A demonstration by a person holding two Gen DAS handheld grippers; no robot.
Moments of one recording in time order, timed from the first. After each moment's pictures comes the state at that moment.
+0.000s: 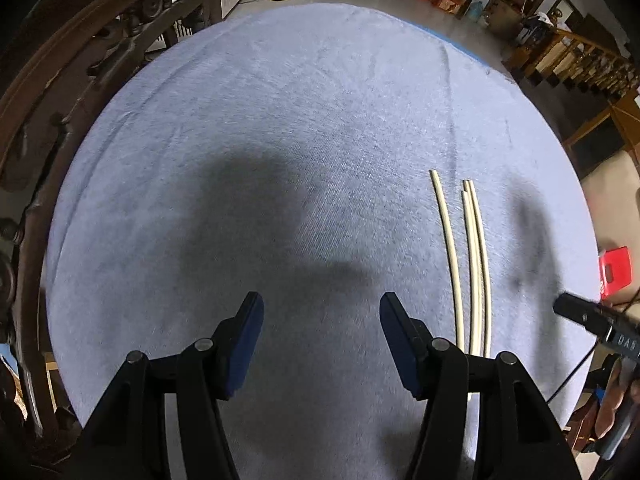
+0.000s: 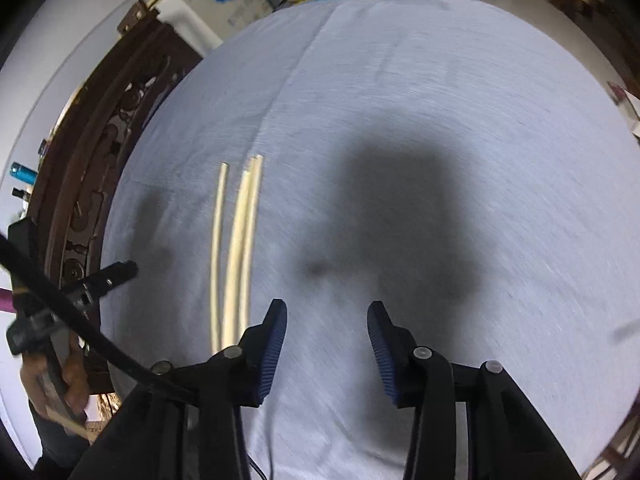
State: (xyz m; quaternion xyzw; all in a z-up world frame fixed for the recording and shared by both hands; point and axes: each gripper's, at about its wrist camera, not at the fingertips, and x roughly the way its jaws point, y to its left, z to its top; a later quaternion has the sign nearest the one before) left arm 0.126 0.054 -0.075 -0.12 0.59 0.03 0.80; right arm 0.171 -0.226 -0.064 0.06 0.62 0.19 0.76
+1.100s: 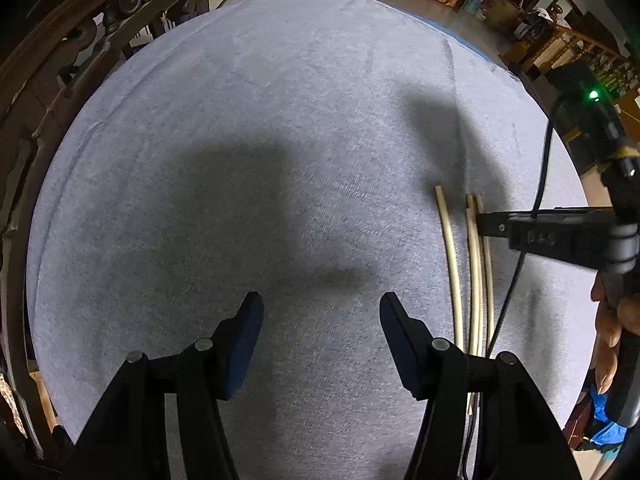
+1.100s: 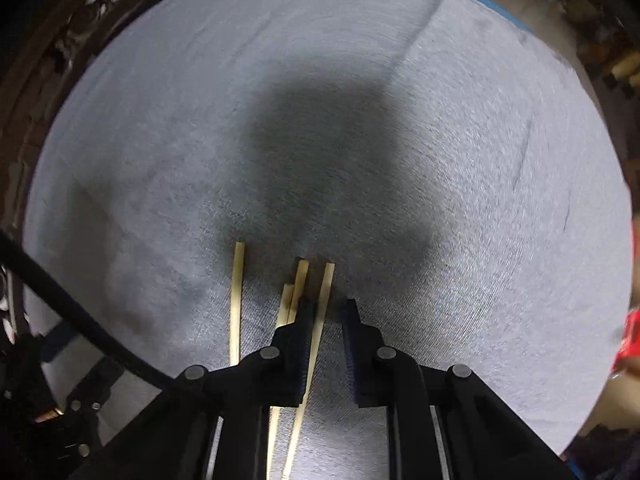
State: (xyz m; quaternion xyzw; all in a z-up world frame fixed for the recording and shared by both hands) left arm 0.156 0.054 -0.082 -0.12 0.60 0.02 0.79; right arm 0.274 -0.064 -0.100 -0.14 0.68 0.13 0.71
